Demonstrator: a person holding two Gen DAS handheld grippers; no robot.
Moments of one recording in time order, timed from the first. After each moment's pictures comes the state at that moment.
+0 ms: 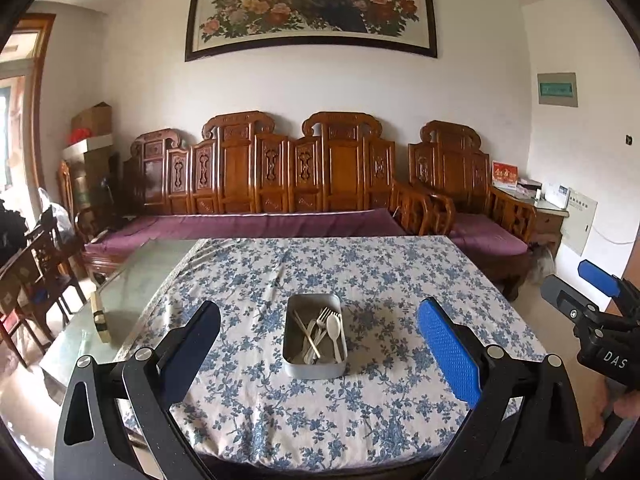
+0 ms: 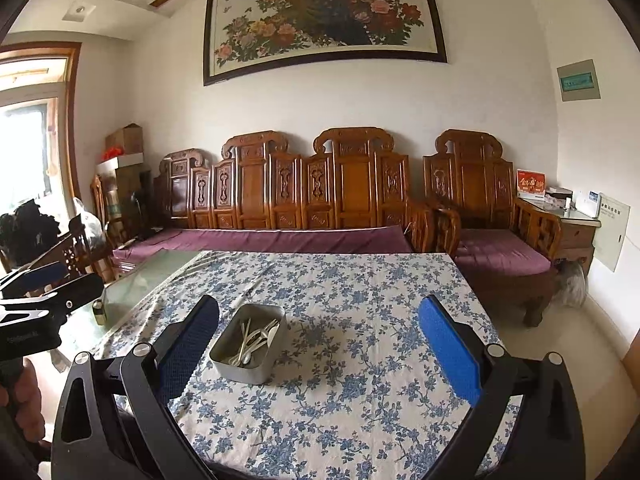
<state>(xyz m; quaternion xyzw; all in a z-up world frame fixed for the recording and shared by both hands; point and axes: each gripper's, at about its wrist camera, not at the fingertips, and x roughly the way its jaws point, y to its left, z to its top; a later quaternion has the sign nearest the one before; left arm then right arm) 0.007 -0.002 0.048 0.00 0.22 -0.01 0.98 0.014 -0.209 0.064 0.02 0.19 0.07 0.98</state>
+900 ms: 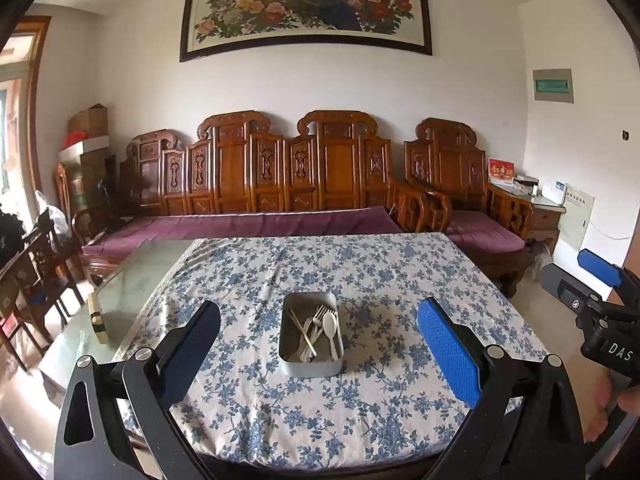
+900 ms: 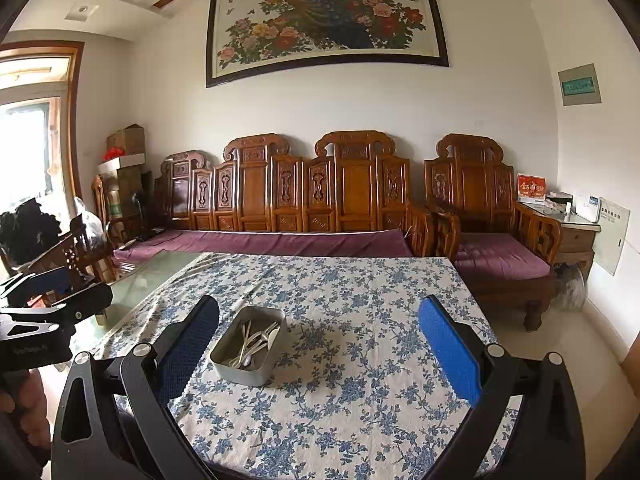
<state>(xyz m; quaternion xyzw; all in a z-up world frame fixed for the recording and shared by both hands) 0.005 -0.007 0.045 0.01 0.22 -0.02 0.98 0.012 -0.206 0.067 0.01 0.19 0.07 0.98</state>
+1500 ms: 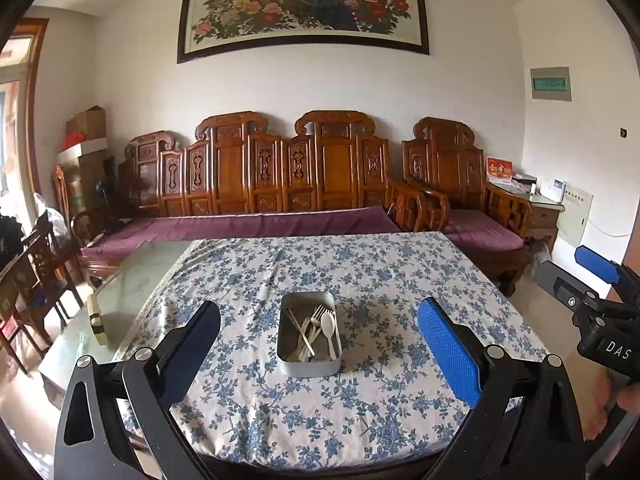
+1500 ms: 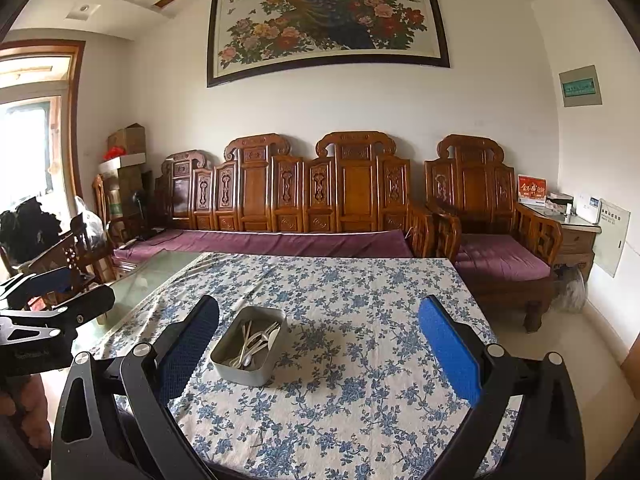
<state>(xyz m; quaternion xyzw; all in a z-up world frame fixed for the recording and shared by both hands) 0.005 -0.009 0.045 0.01 0.22 -0.02 0.97 0.011 -0.206 0.068 0.01 0.19 0.07 0.98</state>
